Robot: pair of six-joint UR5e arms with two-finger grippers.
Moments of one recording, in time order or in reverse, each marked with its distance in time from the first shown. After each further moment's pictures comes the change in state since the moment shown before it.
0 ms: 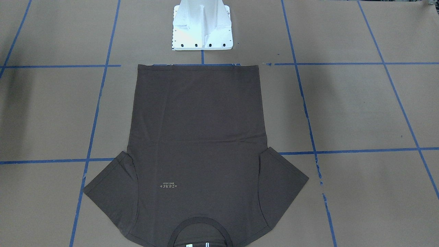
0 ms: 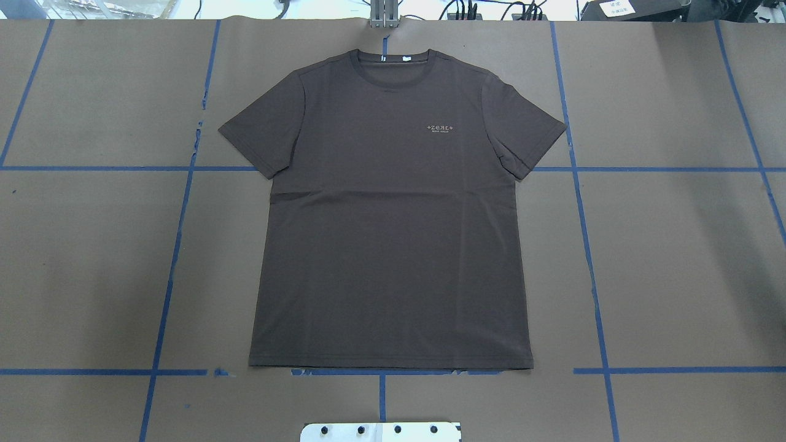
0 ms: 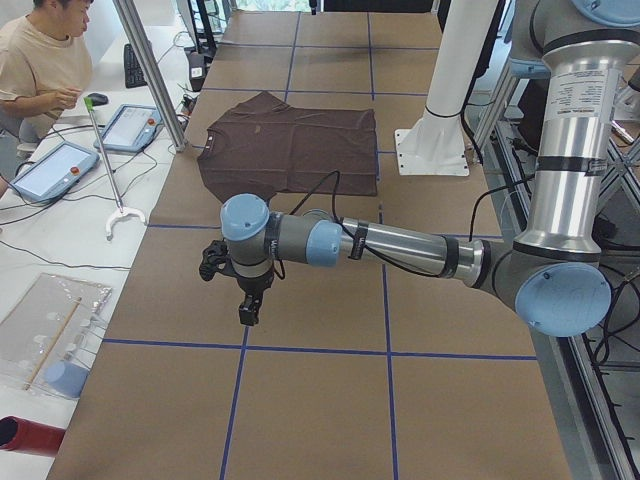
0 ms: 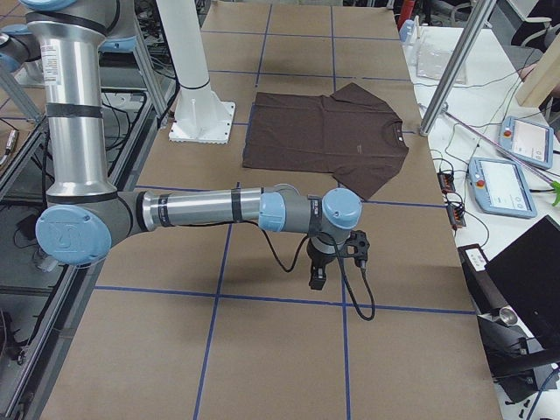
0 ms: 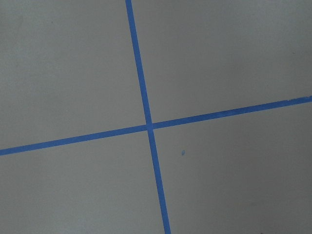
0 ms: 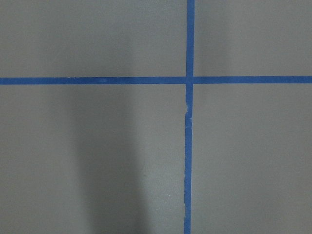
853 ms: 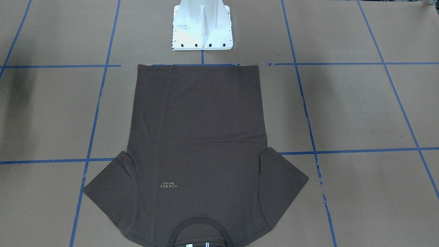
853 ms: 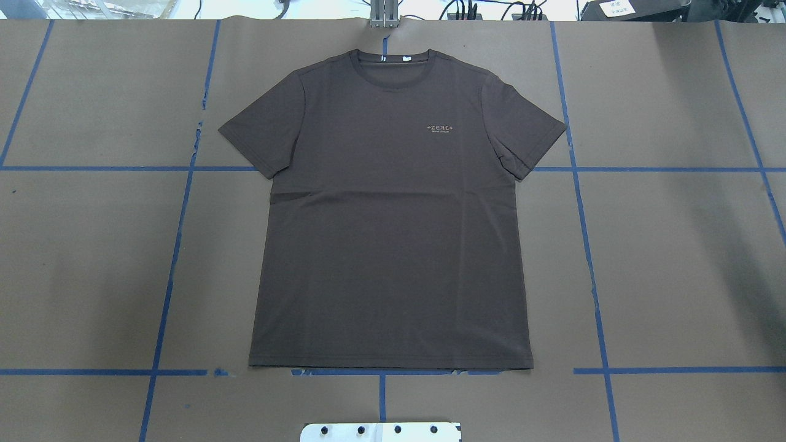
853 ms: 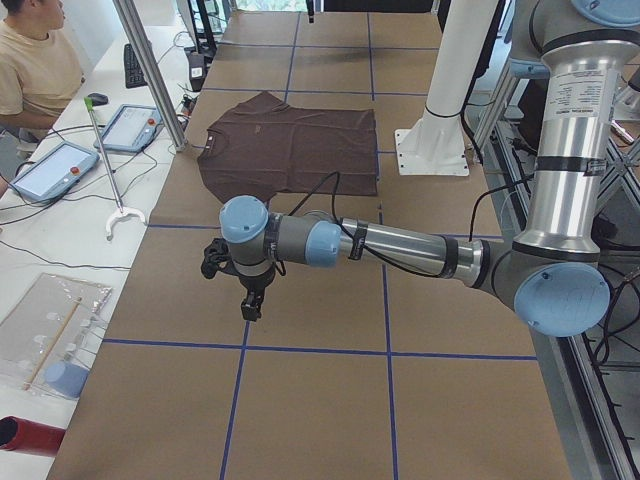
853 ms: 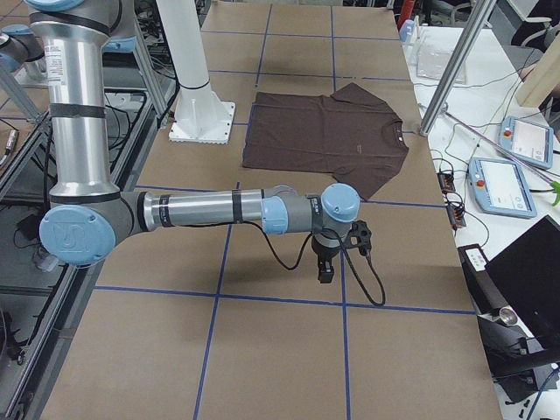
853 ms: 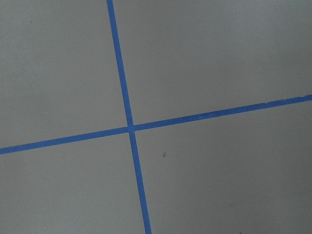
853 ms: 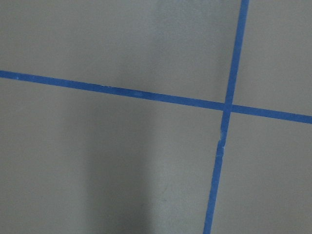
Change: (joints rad) left arm 0.008 0.001 0.008 -0.002 -0.052 -0.005; right arm -0.101 -0.008 -0.016 0.190 0.004 0.004
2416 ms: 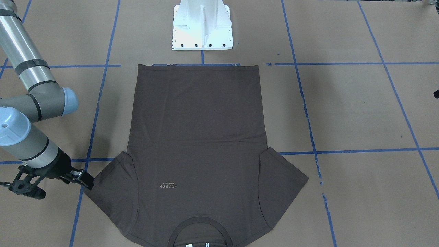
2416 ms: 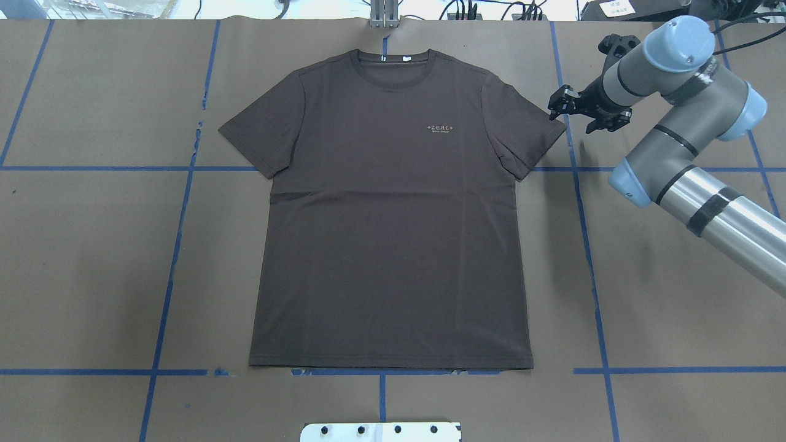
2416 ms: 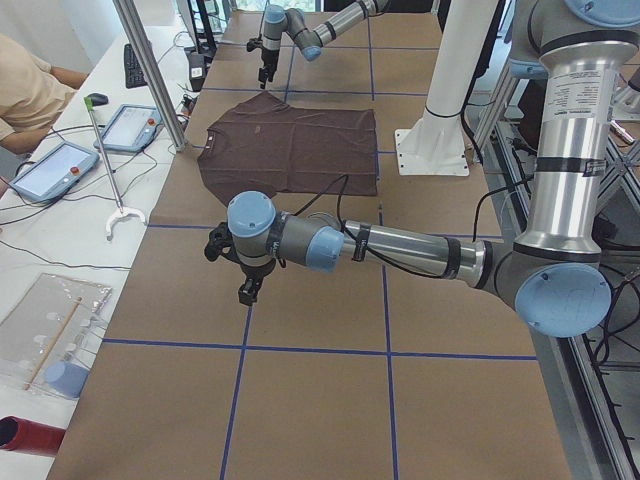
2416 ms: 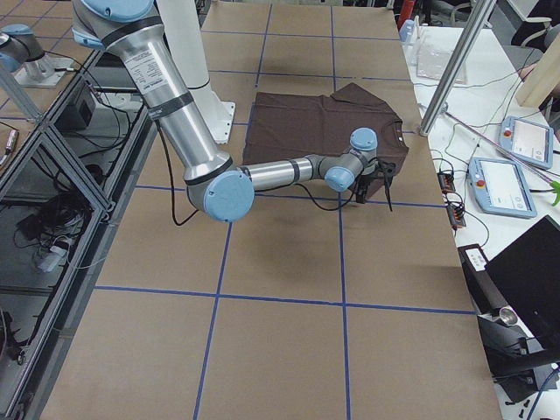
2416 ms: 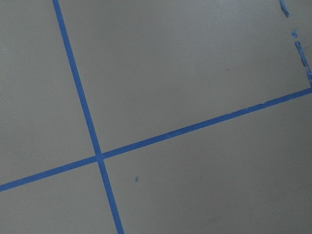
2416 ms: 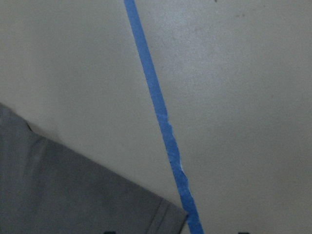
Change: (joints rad) left arm 0.026 0.015 -0.005 -0.163 -0.065 -0.004; right arm -0.435 0.522 -0.492 0.621 -0.314 1.198
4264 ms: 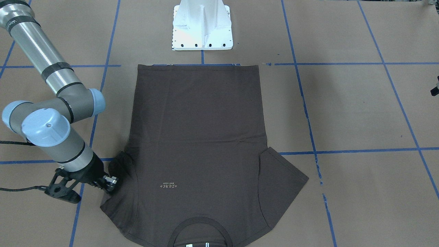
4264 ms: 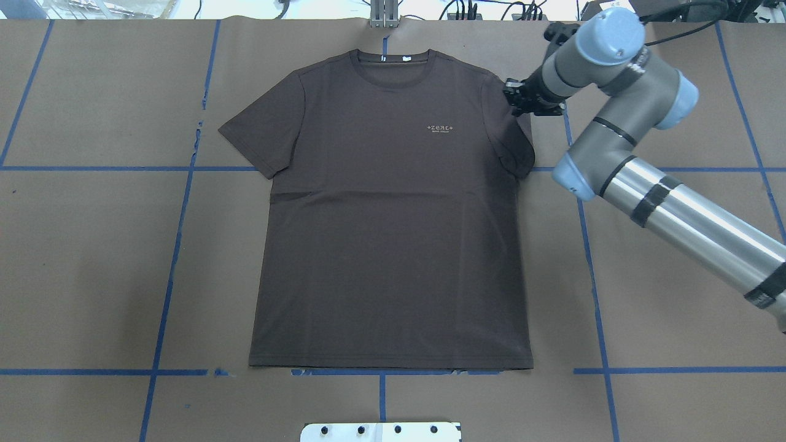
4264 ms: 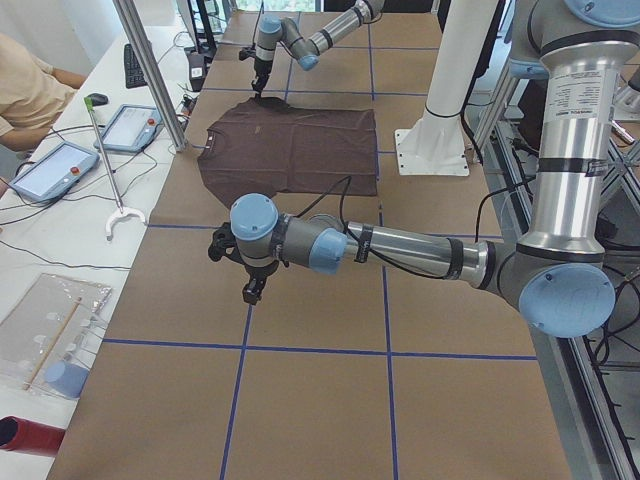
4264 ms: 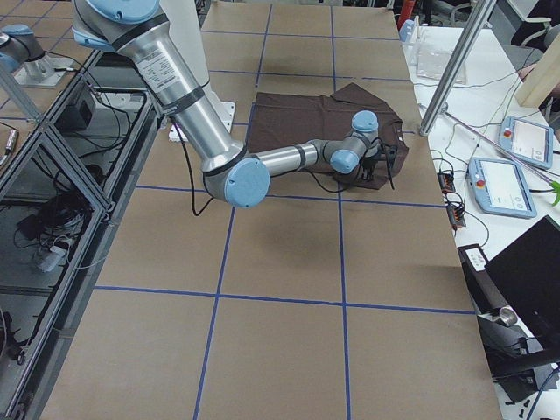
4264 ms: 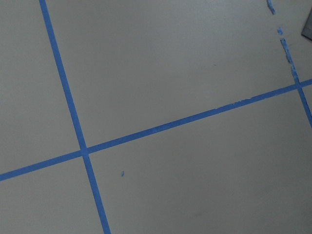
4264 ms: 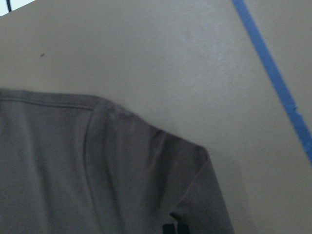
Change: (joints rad) left arm 0.000 0.013 -0.007 -0.007 -0.035 -0.002; right arm -0.076 0.148 -0.034 -0.005 -0.061 0.105
